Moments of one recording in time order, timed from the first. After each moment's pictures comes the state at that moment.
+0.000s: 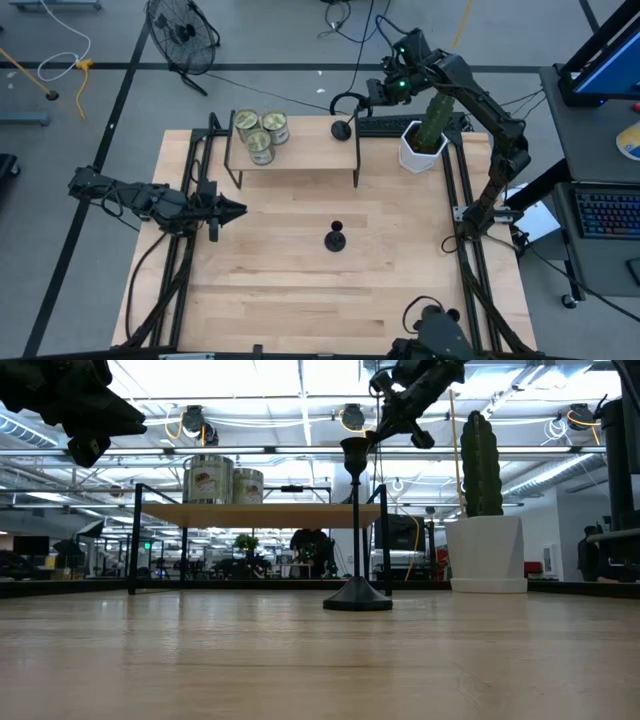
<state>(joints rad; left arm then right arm) -0.32 0.35 0.39 -0.34 -0.42 -0.57 -0.85 1.73 1.94 -1.04 -0.53 0.51</state>
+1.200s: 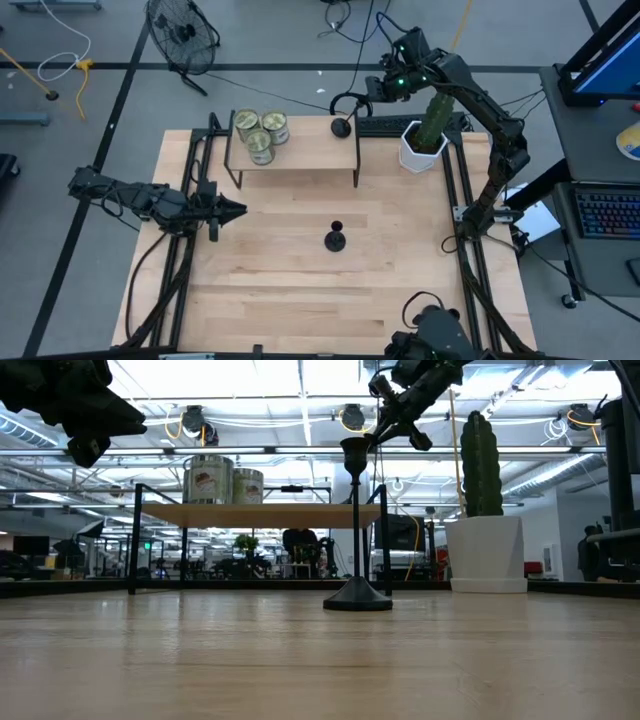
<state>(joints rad) -0.32 0.35 0.39 -0.34 -0.42 -0.57 -0.86 1.74 1.94 -0.99 -0.50 0.51</state>
